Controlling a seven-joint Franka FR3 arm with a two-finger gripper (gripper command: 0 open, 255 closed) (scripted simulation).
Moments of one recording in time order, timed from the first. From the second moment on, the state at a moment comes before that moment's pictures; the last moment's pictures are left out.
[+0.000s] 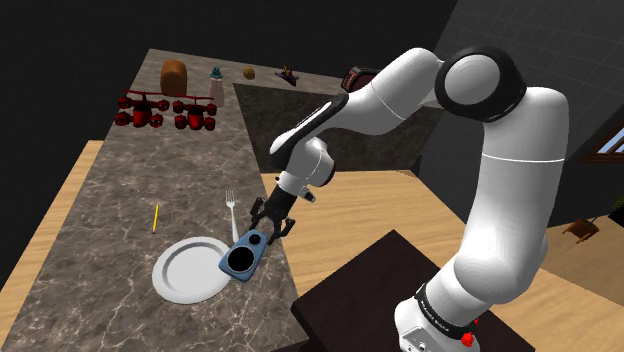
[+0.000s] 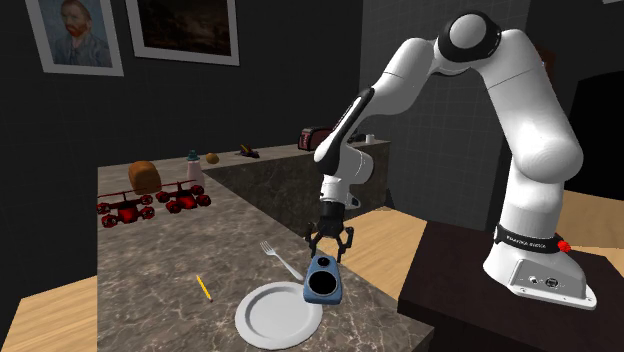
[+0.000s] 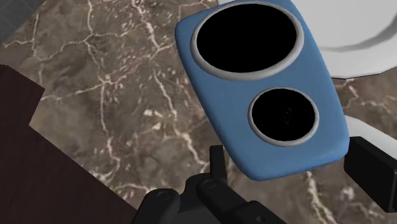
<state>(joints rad) -0.07 0.46 0.31 -2.27 0.87 2.47 0.75</state>
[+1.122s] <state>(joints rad) 0.06 0.50 0.33 -2.08 0.80 2.46 0.99</state>
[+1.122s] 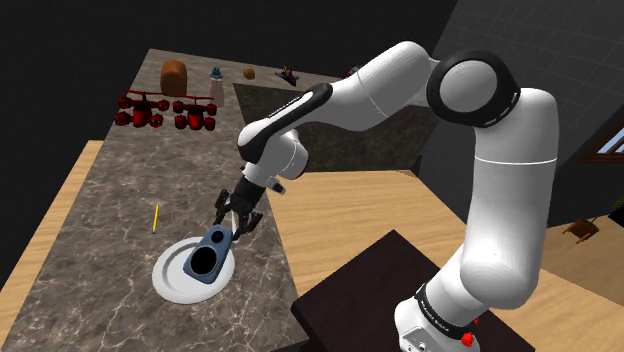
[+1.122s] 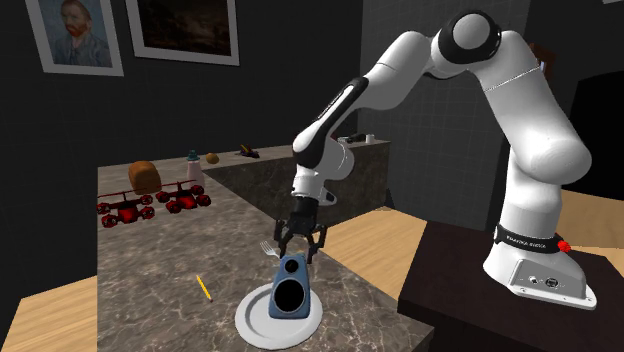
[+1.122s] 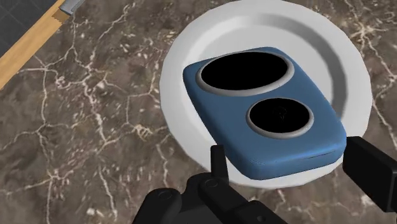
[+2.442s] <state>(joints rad) 0.11 0.70 0.34 -1.96 0.80 2.55 0.97</state>
